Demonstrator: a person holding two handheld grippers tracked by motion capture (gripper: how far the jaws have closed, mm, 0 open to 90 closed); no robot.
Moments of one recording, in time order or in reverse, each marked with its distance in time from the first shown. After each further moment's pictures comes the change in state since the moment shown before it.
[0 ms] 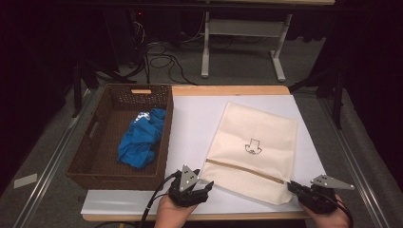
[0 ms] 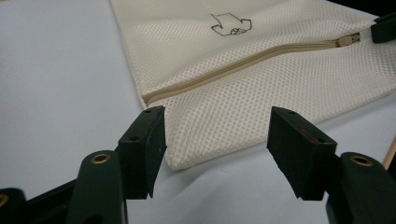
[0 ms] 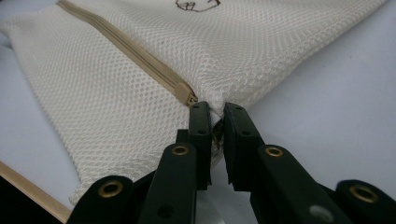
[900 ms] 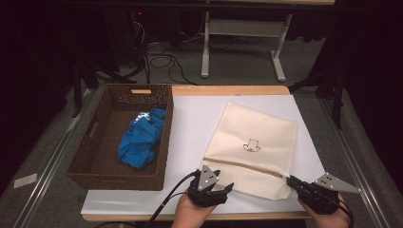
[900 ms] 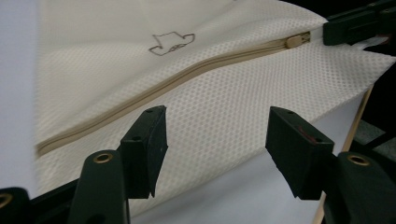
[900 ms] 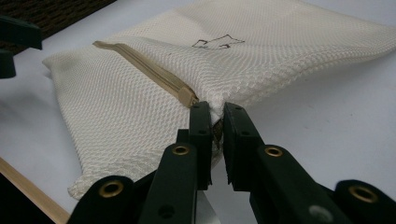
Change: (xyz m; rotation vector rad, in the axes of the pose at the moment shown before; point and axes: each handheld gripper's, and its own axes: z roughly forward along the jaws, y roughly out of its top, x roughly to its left) left arm -0.040 0.023 0.032 -0.029 -0.130 -0.003; right arm 0.011 0.012 -0.013 -0.153 0.036 -0.058
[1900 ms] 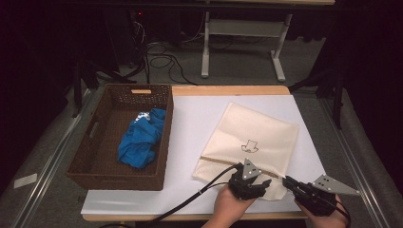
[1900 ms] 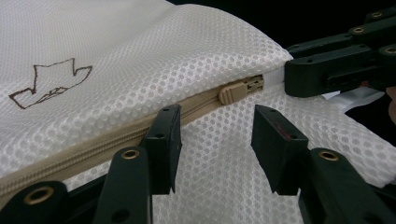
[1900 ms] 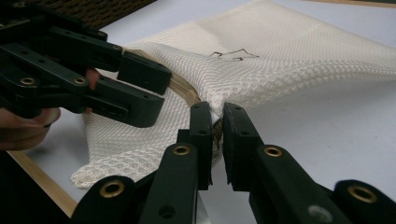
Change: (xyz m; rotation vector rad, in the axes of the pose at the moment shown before) left arm -0.045 0.036 0.087 0.028 -0.130 -0.004; right arm 0.013 0.005 -0.001 -0.035 0.051 -0.043
